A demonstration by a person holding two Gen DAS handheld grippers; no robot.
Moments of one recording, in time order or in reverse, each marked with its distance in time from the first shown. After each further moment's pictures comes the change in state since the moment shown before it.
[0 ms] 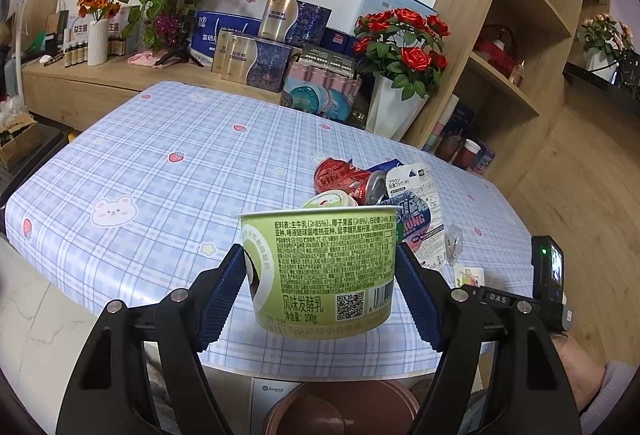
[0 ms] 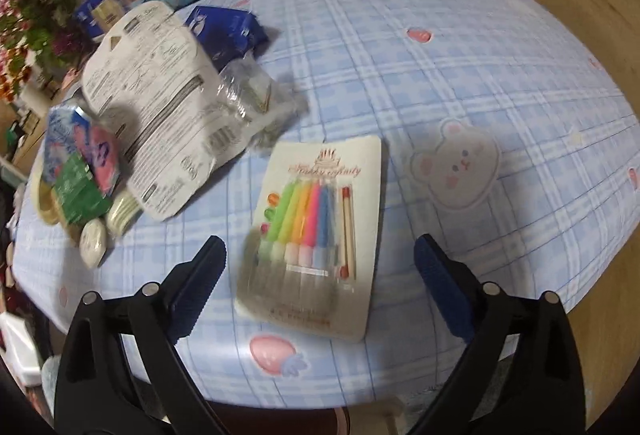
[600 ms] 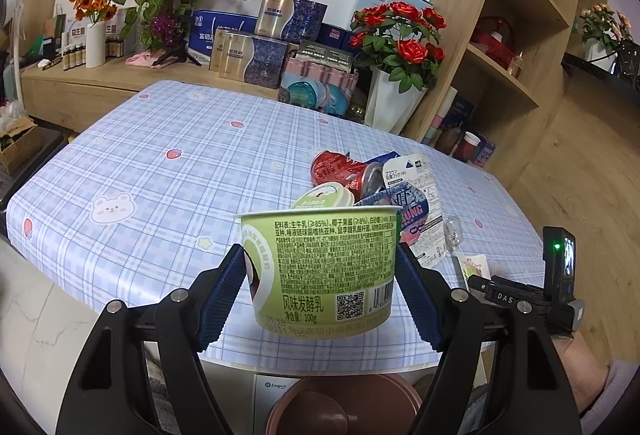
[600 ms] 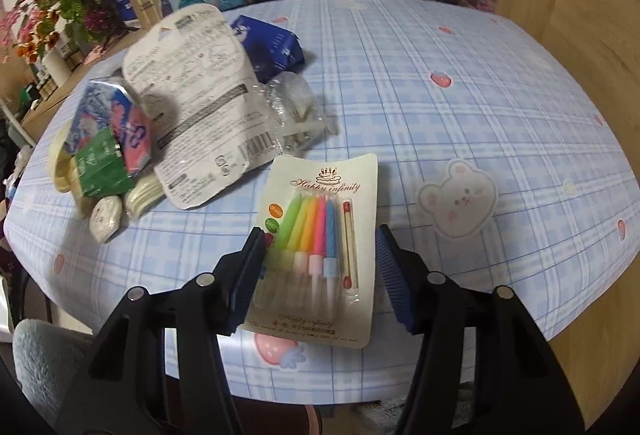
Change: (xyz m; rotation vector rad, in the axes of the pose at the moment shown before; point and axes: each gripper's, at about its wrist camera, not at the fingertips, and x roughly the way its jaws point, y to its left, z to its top) left arm 0.001 -0.009 -0.005 0.017 0.010 0.005; right arm -0.025 0.010 -0.007 -0.165 -0.098 0.032
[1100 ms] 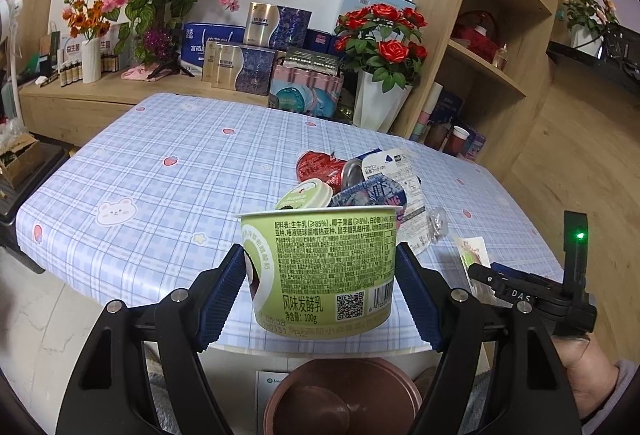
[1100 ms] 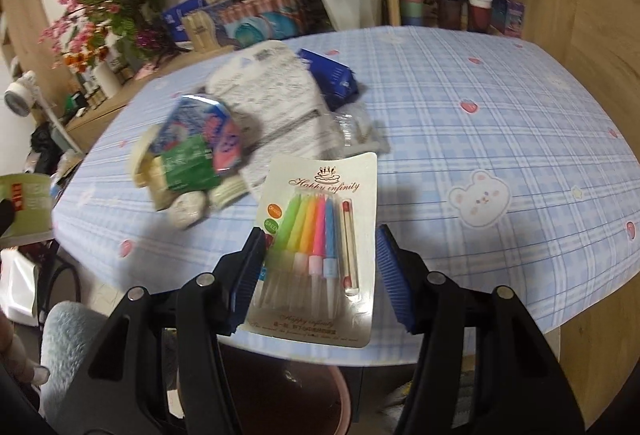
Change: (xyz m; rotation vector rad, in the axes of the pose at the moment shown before) left arm -0.029 -0.025 -0.012 0.058 -0.014 0.005; right arm -0.060 0.019 -0.021 -0.037 -0.101 0.162
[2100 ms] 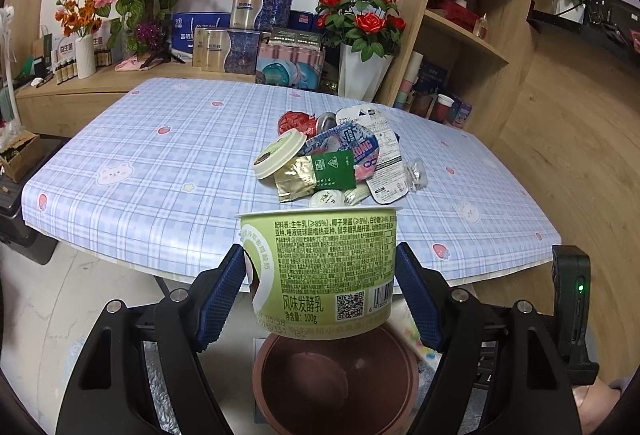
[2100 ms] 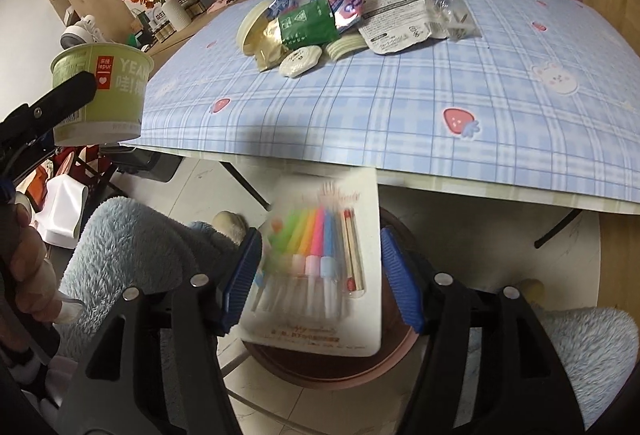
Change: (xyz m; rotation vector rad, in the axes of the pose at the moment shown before) left arm -0.026 -0.031 -0.054 0.049 0.057 0.004; right arm -0.026 0.048 -0.109 -0.093 0.189 0.216
